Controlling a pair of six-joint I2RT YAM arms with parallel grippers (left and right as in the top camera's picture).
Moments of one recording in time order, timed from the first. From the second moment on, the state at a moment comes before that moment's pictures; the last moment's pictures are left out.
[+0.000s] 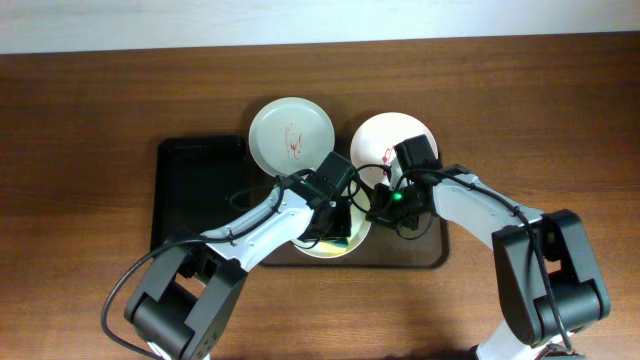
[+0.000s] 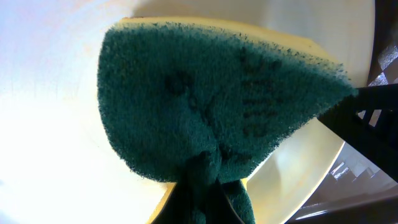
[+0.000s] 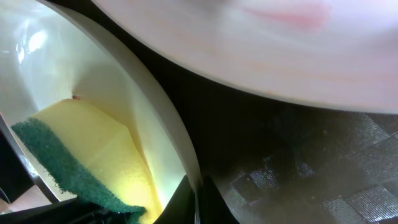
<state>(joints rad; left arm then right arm) -0.67 1.88 1.18 -0.65 0.14 -0.64 0.27 1.81 0.98 -0.49 -0.47 0.55</state>
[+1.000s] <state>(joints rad) -0.49 1.66 1.16 -0.84 0.08 -0.49 0.27 1.79 0.99 -0.65 -0.40 0.49</state>
